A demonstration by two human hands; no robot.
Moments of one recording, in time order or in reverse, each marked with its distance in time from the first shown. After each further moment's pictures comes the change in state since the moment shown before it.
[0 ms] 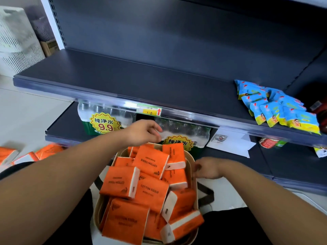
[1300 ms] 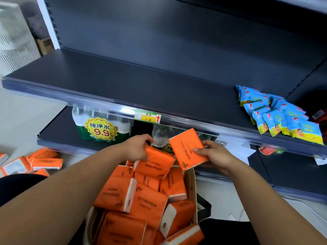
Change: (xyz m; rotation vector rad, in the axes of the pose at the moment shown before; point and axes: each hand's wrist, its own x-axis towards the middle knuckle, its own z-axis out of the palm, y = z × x) left_hand 0.029 -0.036 0.005 0.342 -0.054 -0.116; right_hand 0.007 0.009 -0.036 1.232 0.382 0.036
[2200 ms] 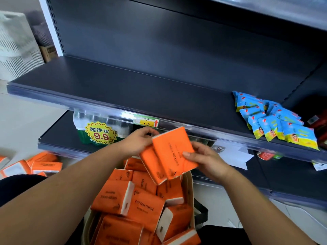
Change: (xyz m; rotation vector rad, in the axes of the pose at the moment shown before) left_hand -0.017 0.035 -0.010 -0.702 0.133 0.066; right_hand -0.030 -0.011 0.018 0.185 -0.302 -0.251
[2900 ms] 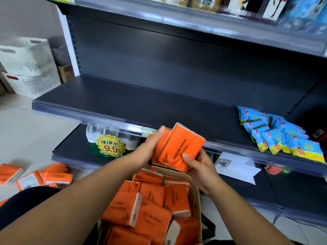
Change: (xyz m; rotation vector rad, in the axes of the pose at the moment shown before) left_hand -0.050 0.042 0.008 -0.278 0.001 -0.074; right_hand 0.012 0.000 0.046 0.336 0.130 -0.172
